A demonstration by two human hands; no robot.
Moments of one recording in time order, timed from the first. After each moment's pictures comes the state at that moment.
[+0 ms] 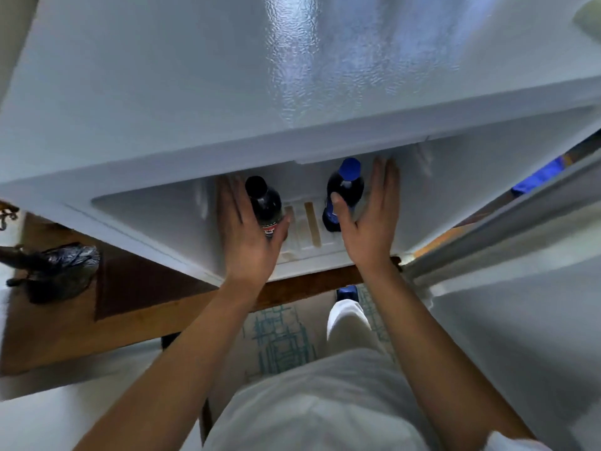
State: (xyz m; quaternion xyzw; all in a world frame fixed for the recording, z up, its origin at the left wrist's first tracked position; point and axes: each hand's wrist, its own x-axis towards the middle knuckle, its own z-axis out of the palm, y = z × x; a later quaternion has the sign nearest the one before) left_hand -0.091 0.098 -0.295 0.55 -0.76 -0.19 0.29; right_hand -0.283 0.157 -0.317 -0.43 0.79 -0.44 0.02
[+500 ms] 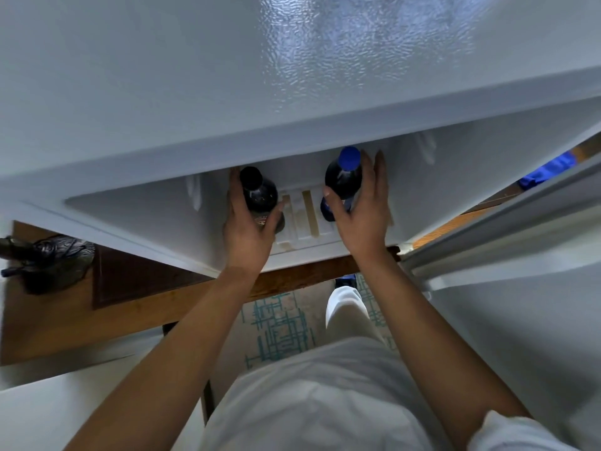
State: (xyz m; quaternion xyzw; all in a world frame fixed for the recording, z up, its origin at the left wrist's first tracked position) left_hand -0.094 0.090 -0.307 0.55 -0.69 -0.34 0.32; right_hand -0.284 0.150 -0.322 -0.44 0.78 -0.44 0.10
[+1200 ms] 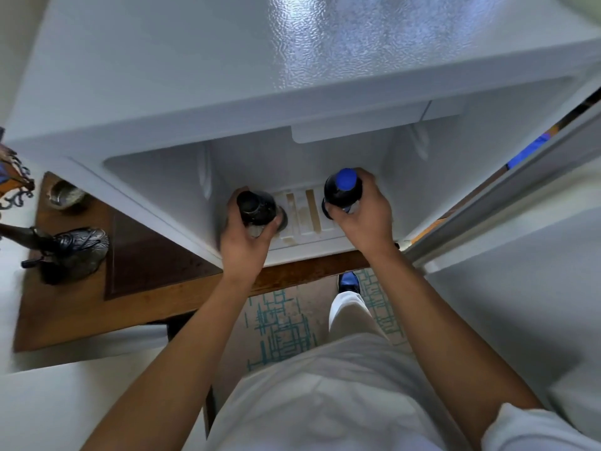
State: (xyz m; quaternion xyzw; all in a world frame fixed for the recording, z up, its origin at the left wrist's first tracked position) left_hand -0.069 0.123 -0.302 0.57 -0.66 -0.37 0.33; right_hand -0.287 0.176 -0.306 -0.45 0.76 -0.43 0.18
